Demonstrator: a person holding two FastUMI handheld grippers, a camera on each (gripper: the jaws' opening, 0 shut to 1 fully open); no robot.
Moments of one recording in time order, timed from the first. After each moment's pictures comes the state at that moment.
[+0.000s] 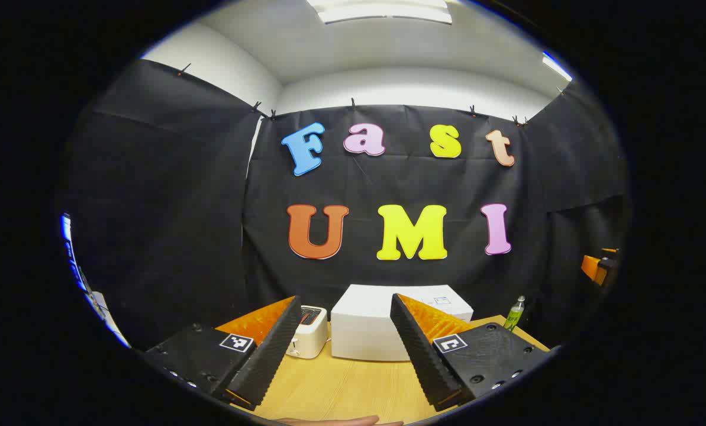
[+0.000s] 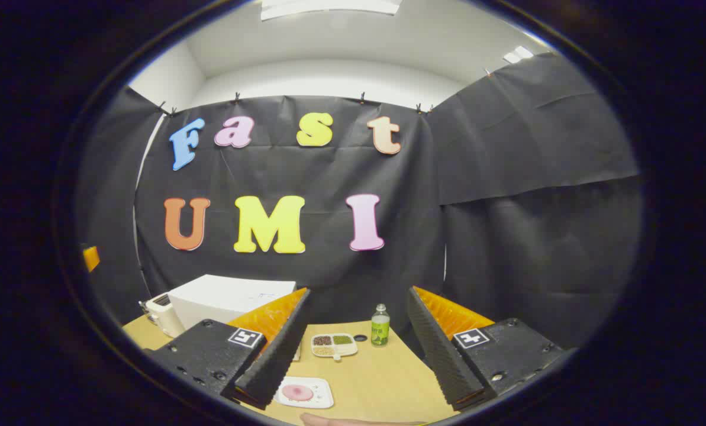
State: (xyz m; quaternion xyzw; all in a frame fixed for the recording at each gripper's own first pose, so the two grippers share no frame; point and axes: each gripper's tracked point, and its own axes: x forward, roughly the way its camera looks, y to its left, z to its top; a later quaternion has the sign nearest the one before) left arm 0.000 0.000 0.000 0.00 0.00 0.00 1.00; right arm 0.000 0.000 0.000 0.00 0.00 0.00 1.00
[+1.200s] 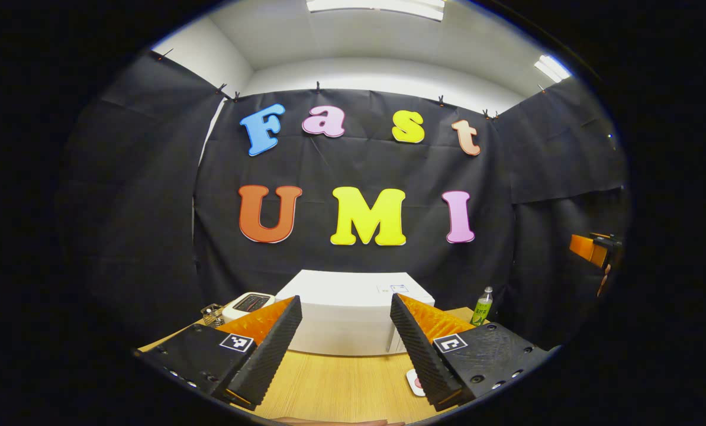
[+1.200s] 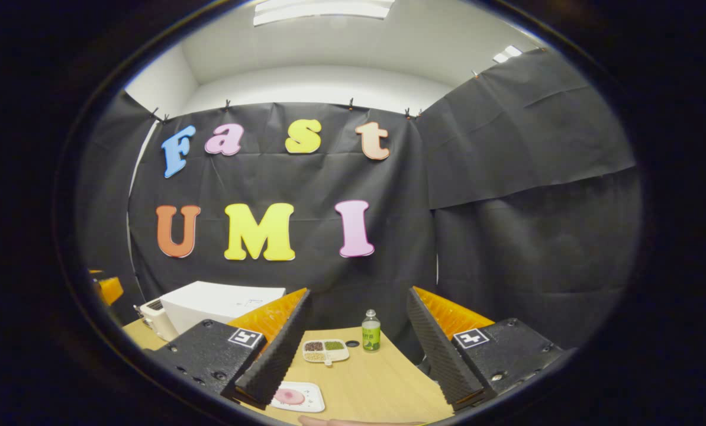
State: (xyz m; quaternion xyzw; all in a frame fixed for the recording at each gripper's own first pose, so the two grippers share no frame) left arm 0.036 -0.087 -0.052 -0.01 0.02 -0.10 0.99; right arm 0.008 -0.035 -0.001 0.01 -0.03 -0.02 1.00
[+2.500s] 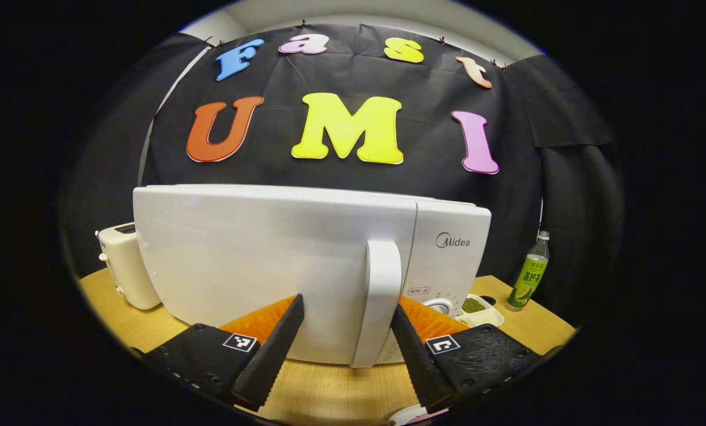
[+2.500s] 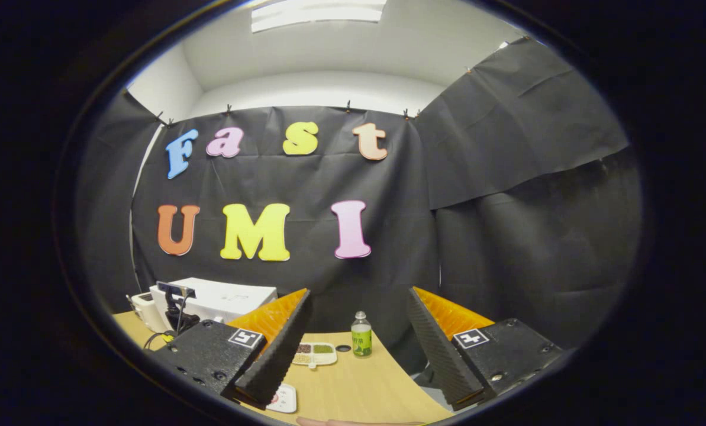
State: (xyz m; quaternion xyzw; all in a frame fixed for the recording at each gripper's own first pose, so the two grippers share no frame) left arm 0.244 -0.224 -0.289 -0.02 0.10 -0.10 0.99; right arm 0.047 -0.087 -0.047 0.01 -0.05 0.01 1.00
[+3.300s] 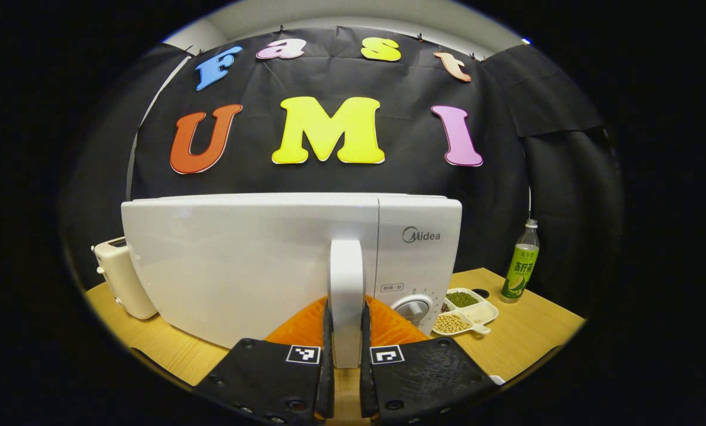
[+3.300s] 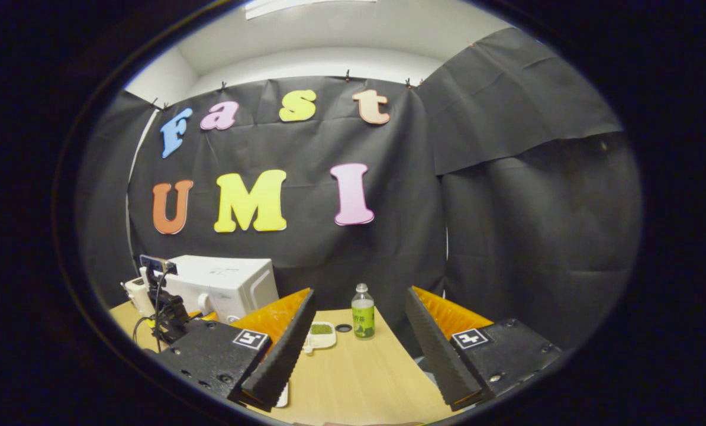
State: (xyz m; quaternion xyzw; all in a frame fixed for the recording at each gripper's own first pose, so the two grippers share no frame) left arm 0.238 -0.245 -0.291 0.01 0.09 -0.13 0.99; right arm 0.098 -0.082 -0.115 0.02 0.03 0.02 1.00
